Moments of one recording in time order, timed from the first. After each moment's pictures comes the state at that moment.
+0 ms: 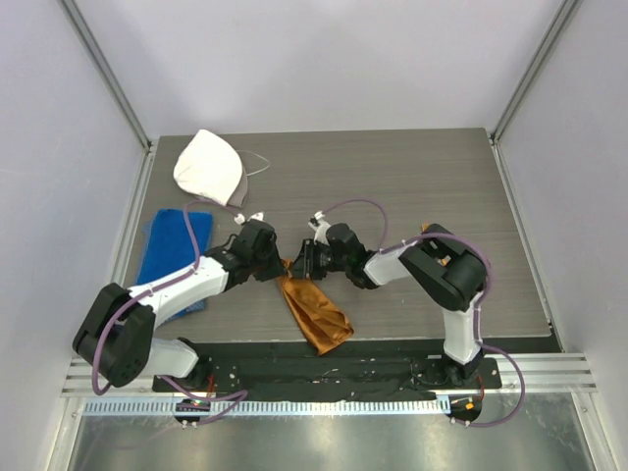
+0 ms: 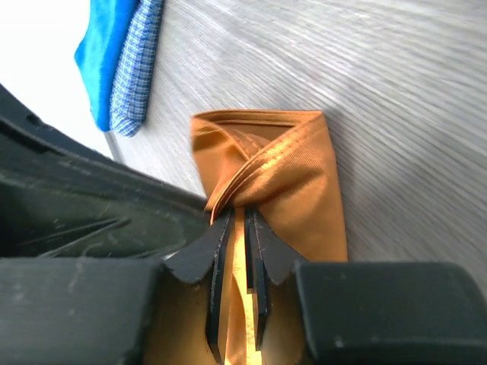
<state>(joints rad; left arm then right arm) -0.61 1.34 0.71 -0.25 -0.02 -0.83 0.79 1.91 0.83 0.59 -0.43 0.83</state>
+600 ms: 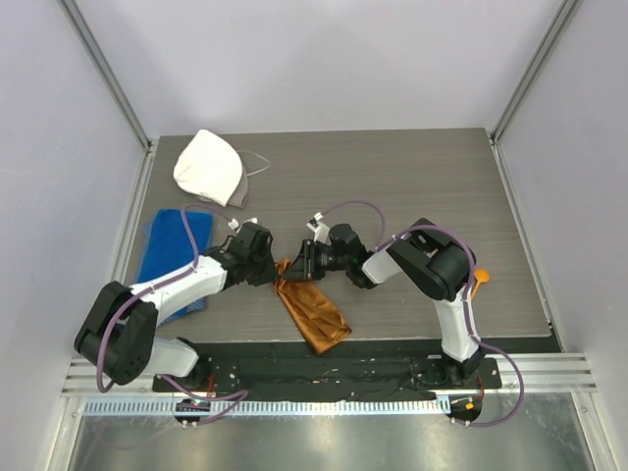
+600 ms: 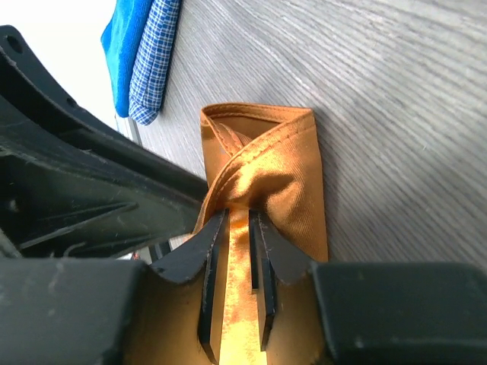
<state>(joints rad) -0.57 1.36 0.69 -0.30 -0.03 -0.82 0.75 2.07 0.85 0.81 -0.60 0.88</state>
